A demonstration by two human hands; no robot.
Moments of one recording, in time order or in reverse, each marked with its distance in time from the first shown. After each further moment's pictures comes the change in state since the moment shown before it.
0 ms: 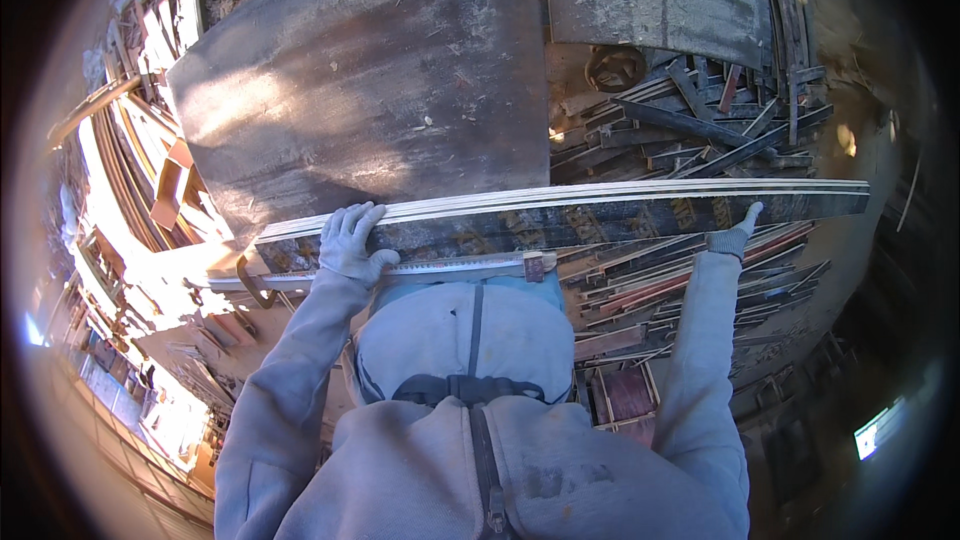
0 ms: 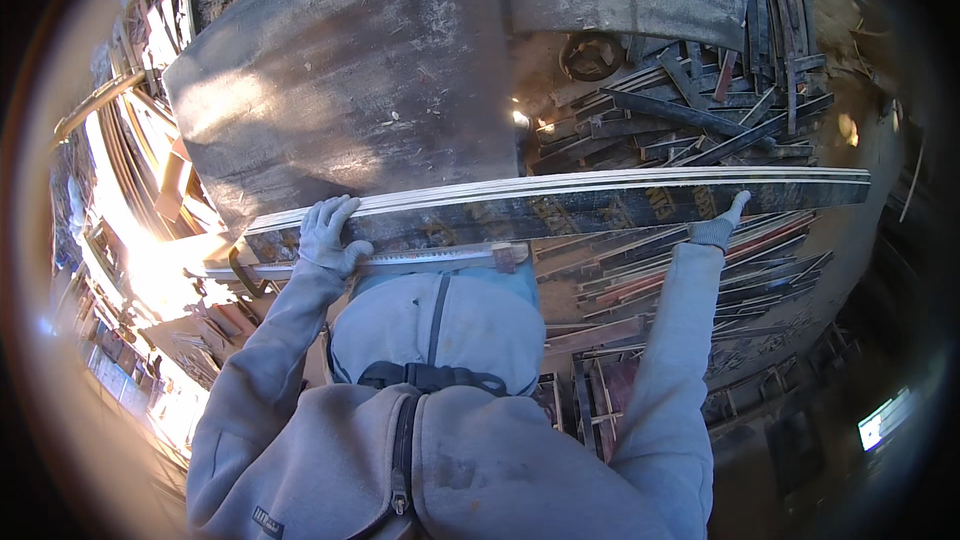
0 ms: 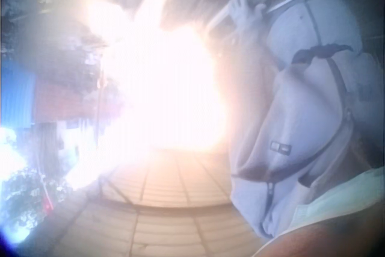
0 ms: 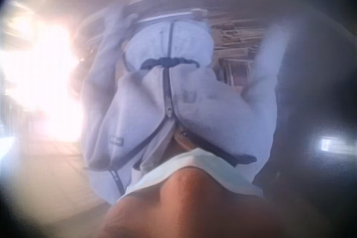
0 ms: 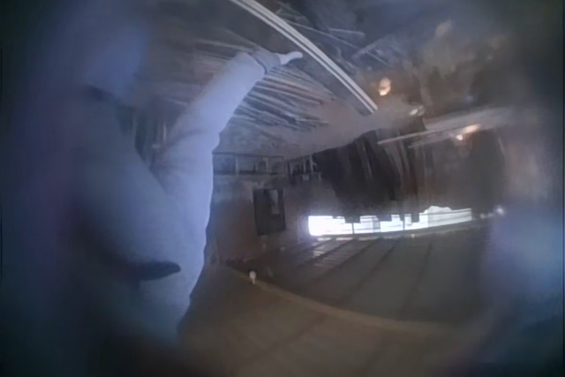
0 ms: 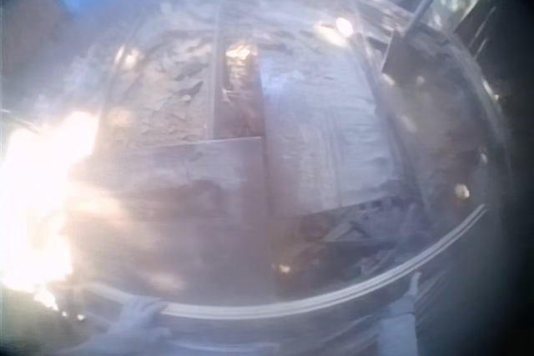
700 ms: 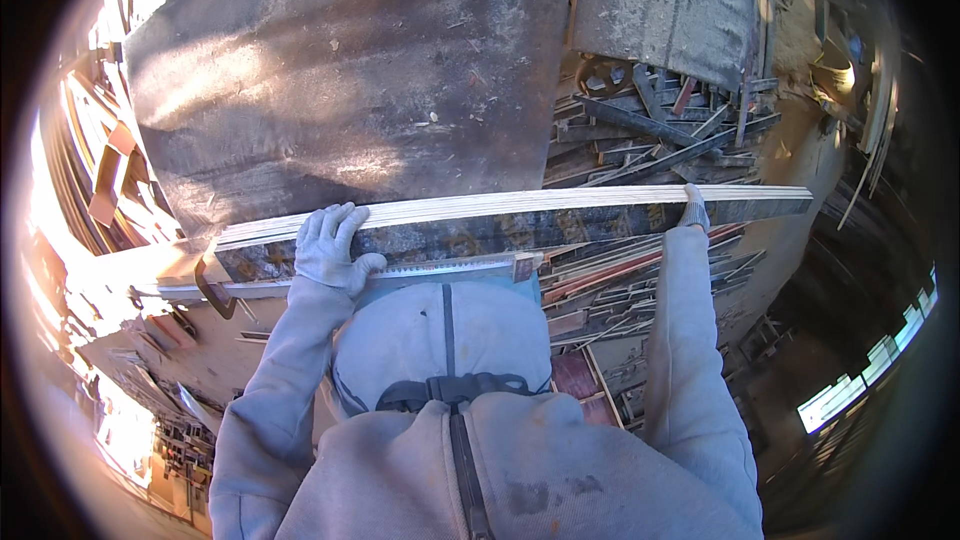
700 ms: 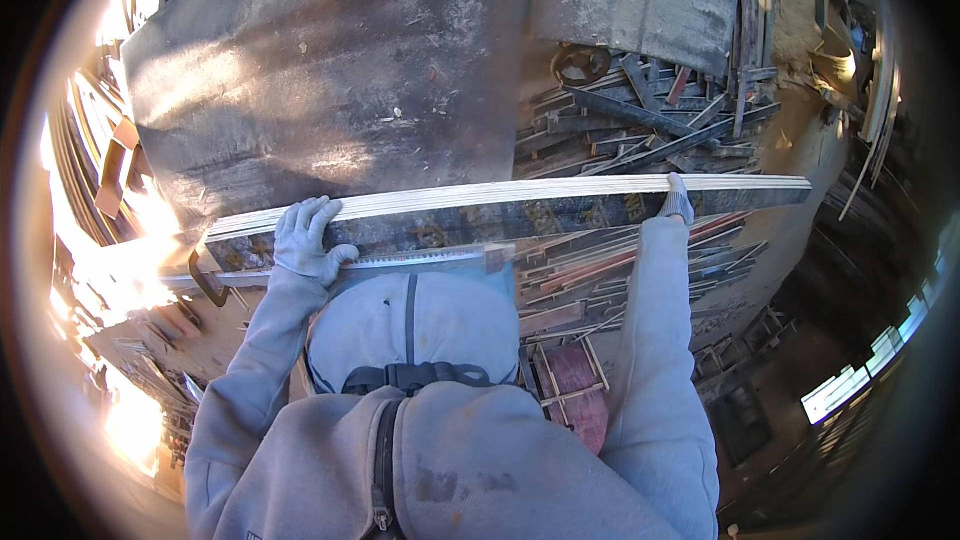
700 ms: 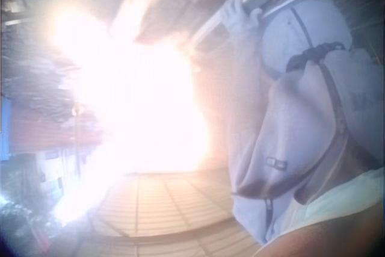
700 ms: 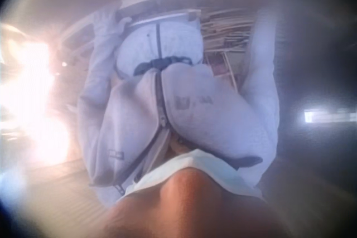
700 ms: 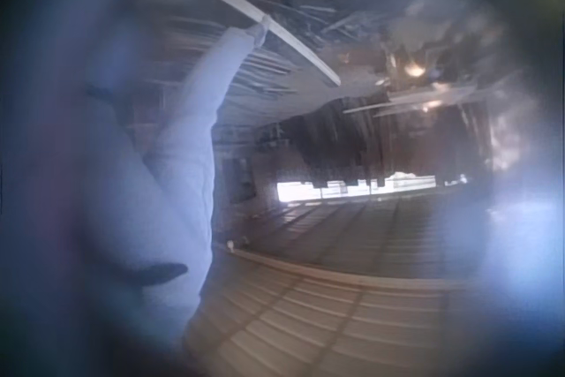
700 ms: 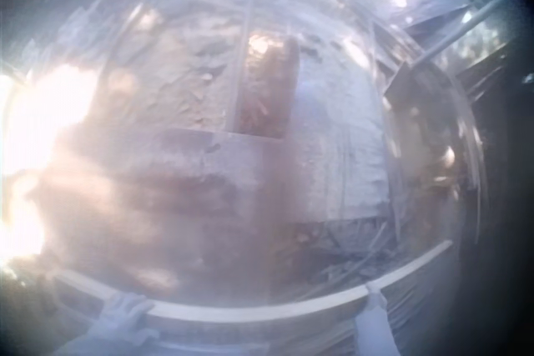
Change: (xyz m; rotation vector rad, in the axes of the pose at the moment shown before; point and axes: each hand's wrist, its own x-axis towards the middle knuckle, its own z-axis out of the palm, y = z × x) left_hand -0.005 -0.012 0.007 -0.081 0.027 -0.025; right_hand -0.025 0.002 0.053 -0.518 0.332 0.008
